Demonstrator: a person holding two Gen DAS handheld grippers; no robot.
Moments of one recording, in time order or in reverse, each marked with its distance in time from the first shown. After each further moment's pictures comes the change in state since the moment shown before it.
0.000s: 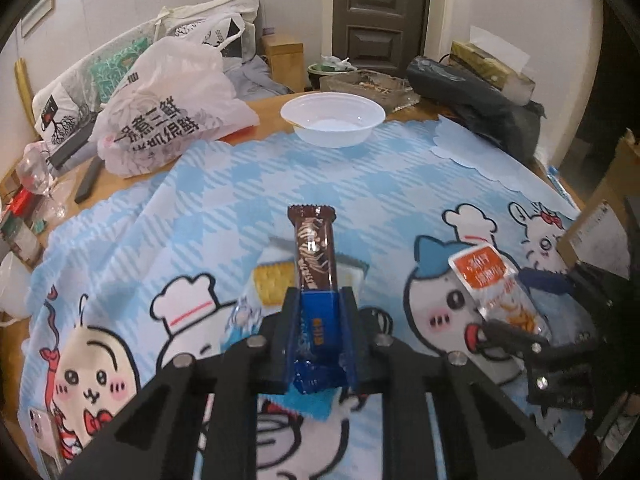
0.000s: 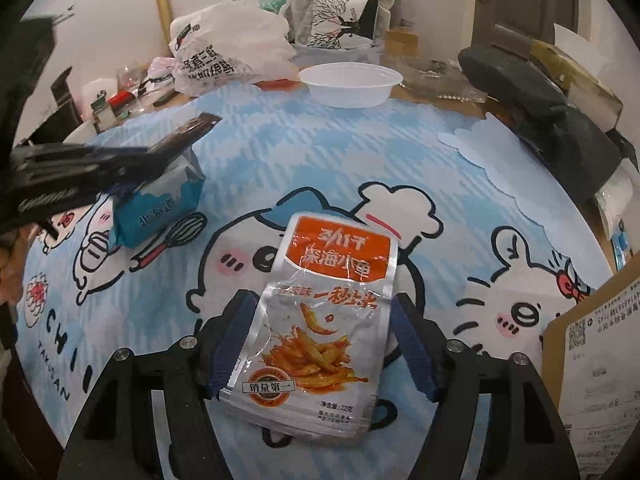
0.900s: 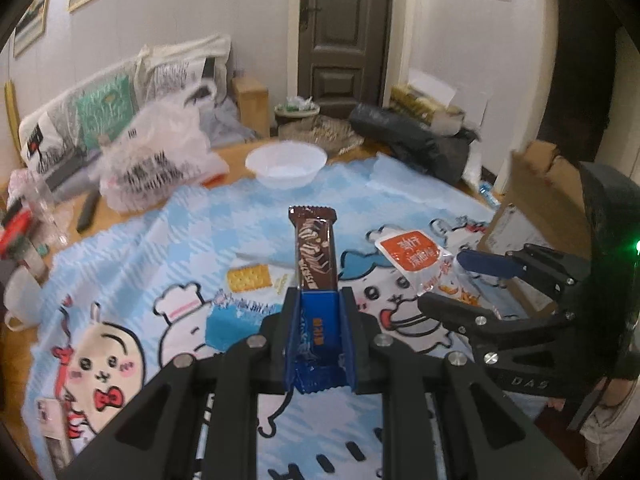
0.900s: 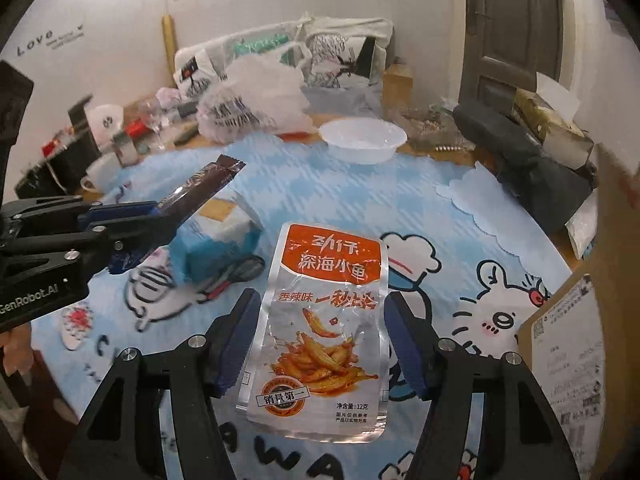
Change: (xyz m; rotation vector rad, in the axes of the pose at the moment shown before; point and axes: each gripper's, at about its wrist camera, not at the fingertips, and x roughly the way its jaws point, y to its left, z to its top) left arm -0.101 -0.031 -0.017 0.062 -0.157 -0.101; right arm -0.071 0.036 0.004 0.003 -0.155 -0.003
